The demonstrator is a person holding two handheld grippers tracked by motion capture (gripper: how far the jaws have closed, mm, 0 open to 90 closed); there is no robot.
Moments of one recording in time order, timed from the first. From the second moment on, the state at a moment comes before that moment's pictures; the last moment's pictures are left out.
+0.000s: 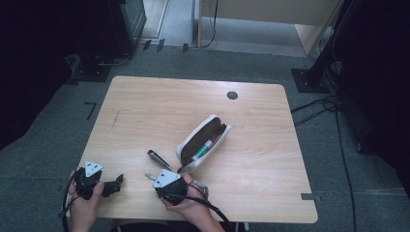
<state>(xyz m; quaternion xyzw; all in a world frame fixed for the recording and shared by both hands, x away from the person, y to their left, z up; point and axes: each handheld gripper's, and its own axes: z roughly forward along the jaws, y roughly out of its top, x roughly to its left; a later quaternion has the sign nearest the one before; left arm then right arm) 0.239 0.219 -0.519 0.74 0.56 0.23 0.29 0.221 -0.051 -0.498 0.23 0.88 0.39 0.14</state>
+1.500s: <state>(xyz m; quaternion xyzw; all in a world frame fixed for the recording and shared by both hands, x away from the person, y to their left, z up) 0.239 0.219 -0.519 0.75 0.56 0.22 0.29 0.237 -0.041 -0.480 0.27 0.86 0.40 0.14</state>
